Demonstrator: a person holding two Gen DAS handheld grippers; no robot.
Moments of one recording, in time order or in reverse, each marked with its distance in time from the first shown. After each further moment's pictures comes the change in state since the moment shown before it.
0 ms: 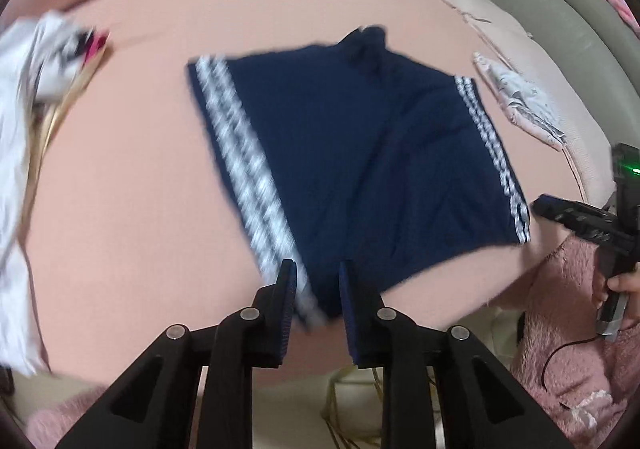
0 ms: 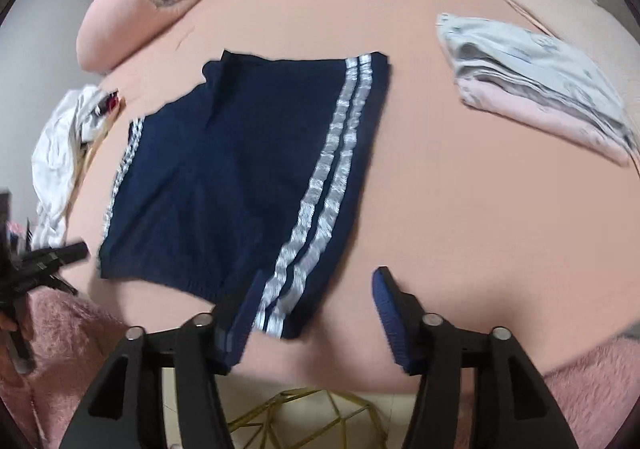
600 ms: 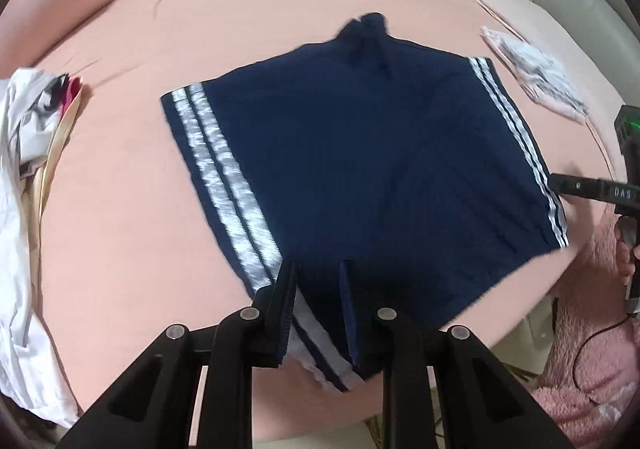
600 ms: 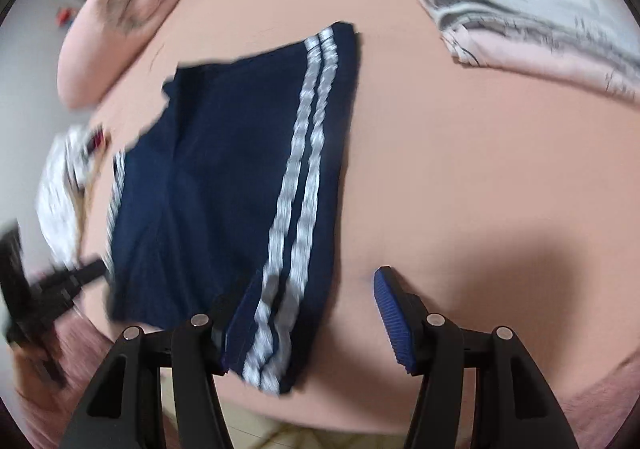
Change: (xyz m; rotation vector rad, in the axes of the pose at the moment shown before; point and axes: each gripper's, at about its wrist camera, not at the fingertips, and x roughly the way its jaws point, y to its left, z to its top) left arm 0.010 0.016 0.025 0.085 0.044 0.066; right arm 0.025 -0.051 0.027 0.233 0.014 0.173
